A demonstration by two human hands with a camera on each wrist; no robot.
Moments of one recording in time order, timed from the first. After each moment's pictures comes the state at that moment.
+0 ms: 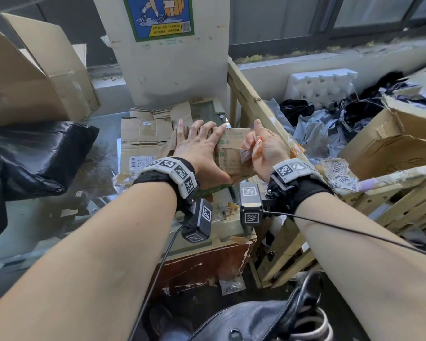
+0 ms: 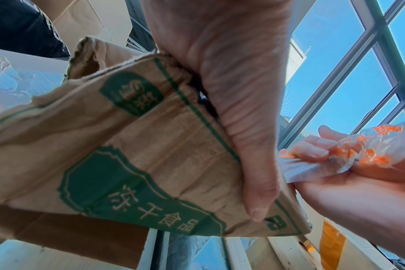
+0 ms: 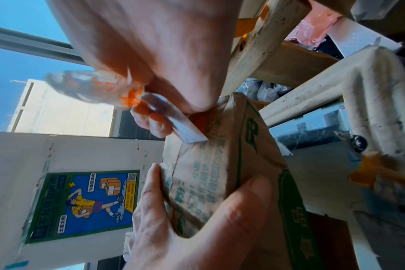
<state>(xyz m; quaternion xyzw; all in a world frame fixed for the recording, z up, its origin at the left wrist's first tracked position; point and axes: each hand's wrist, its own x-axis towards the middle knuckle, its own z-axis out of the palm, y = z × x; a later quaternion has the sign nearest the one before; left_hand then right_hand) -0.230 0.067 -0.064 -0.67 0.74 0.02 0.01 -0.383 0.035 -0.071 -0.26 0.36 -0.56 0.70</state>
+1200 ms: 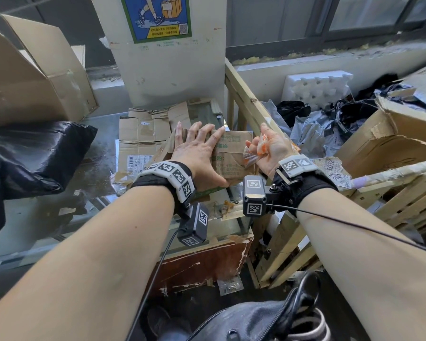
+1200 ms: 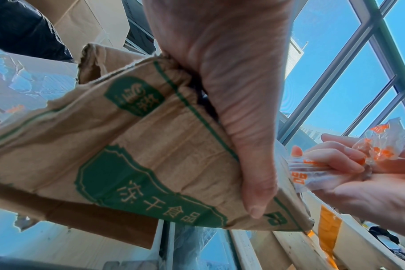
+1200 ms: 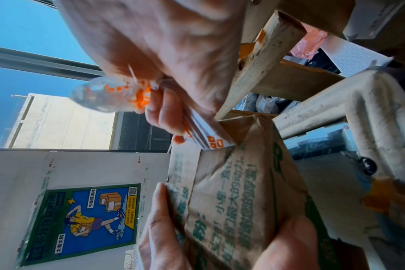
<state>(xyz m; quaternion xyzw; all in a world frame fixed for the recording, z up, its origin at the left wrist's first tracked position) -0.234 0.079 -0.069 -0.66 0.75 0.01 0.00 -0.401 0.042 -0.059 -0.19 0.41 -0.55 0.70</state>
